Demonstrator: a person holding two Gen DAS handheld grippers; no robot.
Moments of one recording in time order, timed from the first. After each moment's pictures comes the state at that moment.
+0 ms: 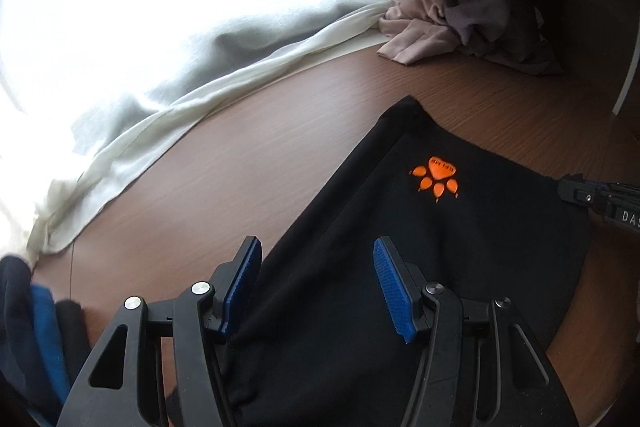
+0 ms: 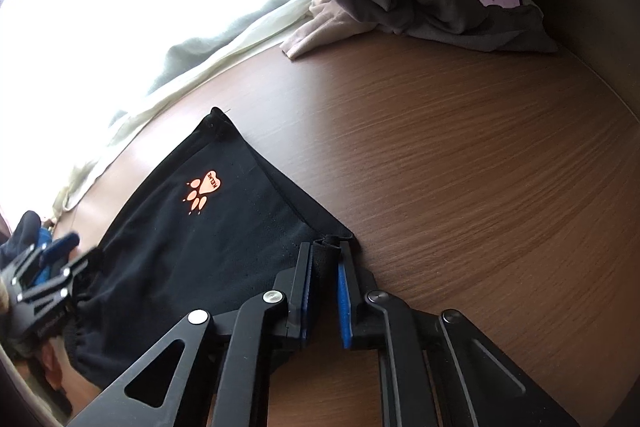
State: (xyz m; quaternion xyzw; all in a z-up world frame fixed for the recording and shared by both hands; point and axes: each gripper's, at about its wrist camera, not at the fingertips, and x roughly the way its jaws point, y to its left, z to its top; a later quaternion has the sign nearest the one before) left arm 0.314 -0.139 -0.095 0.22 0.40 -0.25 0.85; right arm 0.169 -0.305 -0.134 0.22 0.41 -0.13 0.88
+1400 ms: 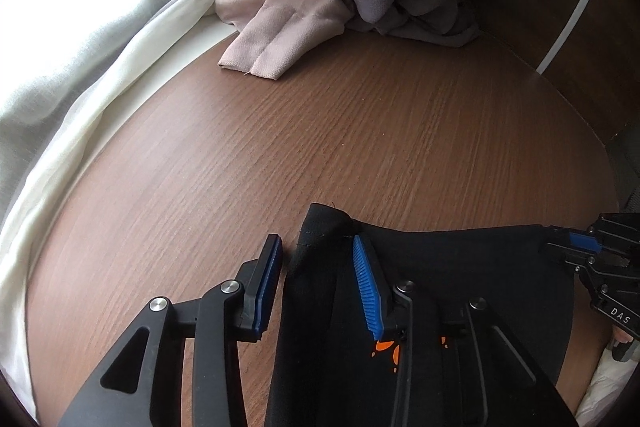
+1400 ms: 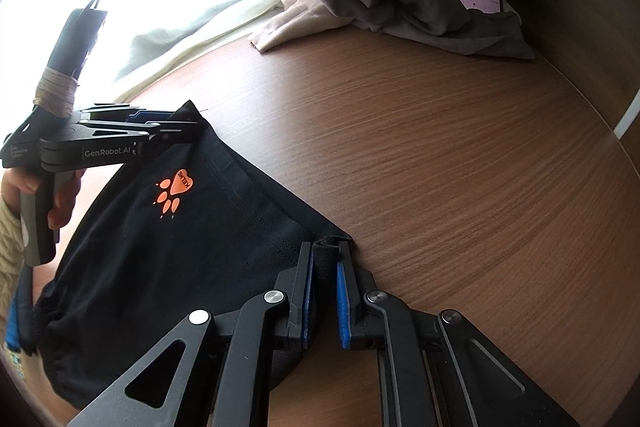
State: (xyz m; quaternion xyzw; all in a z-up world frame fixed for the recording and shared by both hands) left arm 0.425 -0.267 -0.141 0.26 0.46 -0.49 0.70; right arm 0.181 -0.296 -0.130 0.19 0.45 -0.20 0.85
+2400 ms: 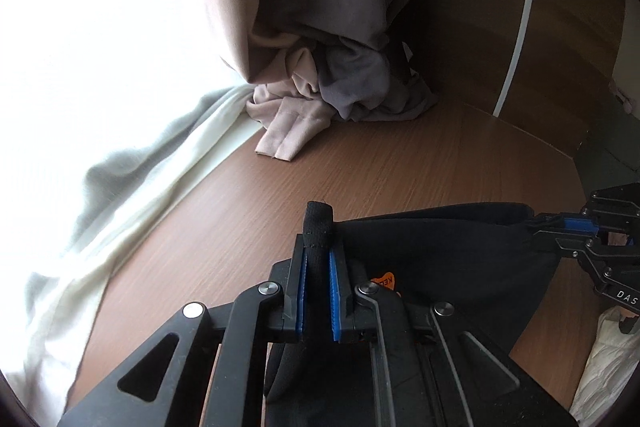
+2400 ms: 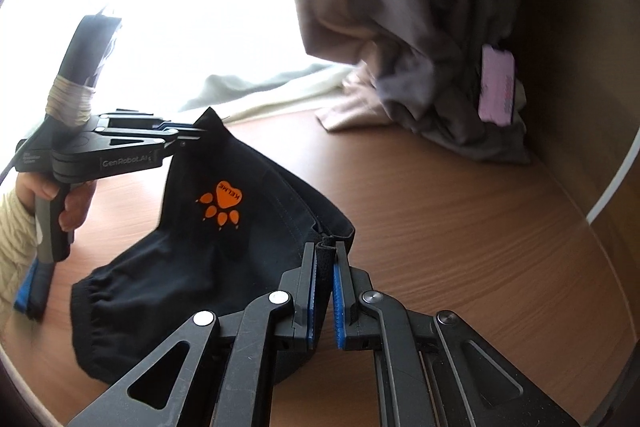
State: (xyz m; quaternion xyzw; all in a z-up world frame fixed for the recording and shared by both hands) left arm 0.359 -0.172 -0.032 0.23 0.31 -0.50 0.77; right arm 0.157 -0.229 -0.044 0.08 0.36 -0.16 0.91
